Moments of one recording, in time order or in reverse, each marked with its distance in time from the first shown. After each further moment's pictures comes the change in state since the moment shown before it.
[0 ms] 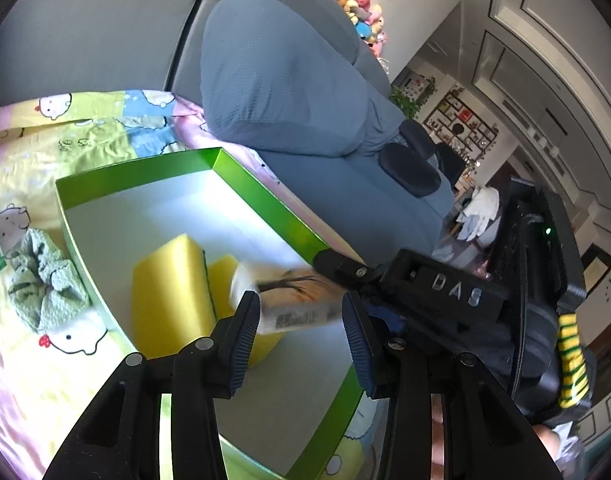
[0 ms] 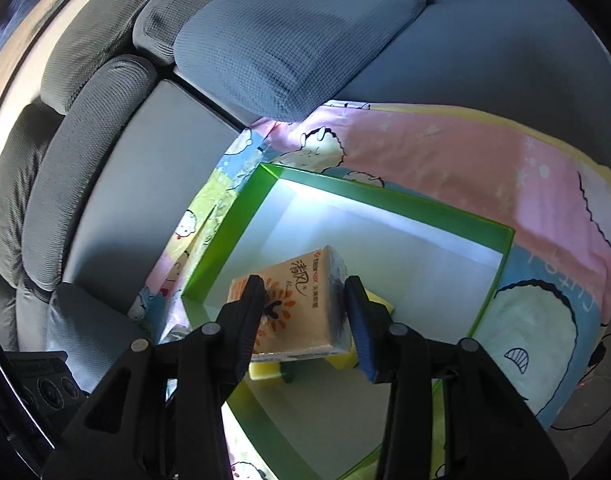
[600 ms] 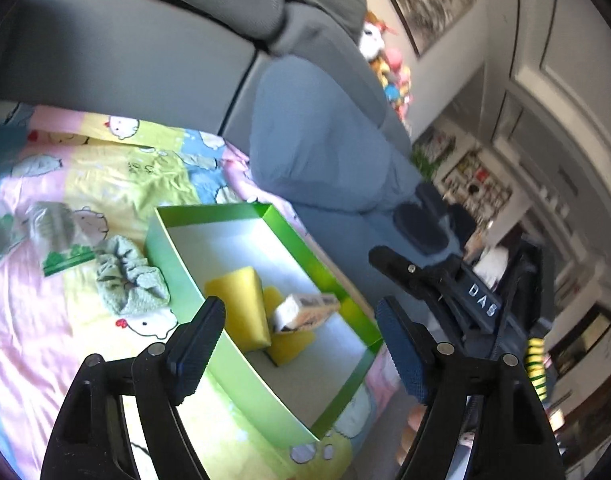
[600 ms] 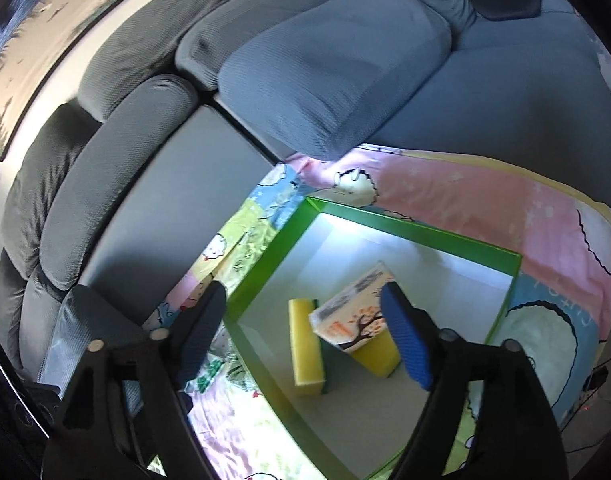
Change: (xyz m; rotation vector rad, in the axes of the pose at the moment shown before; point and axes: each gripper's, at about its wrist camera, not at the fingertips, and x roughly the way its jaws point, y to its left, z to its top) left arm -0.100 0.028 -0.003 -0.165 -0.200 0.022; right arm -0.035 0.036 -0.012 -0.090 -0.148 0.100
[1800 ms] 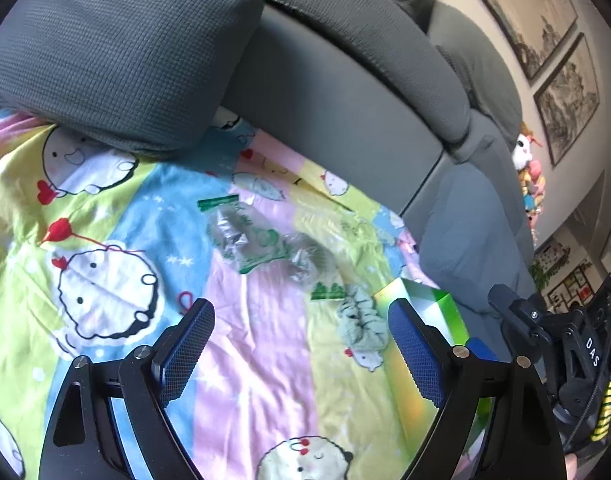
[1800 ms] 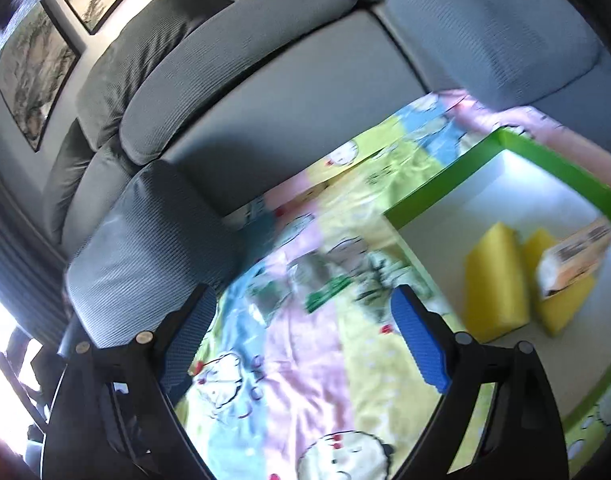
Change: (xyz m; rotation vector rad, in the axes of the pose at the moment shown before) left arm -0.110 0.136 -0.018 -0.279 -0.259 0.459; right arm 0.053 0.124 -0.072 -0.293 0.270 0.272
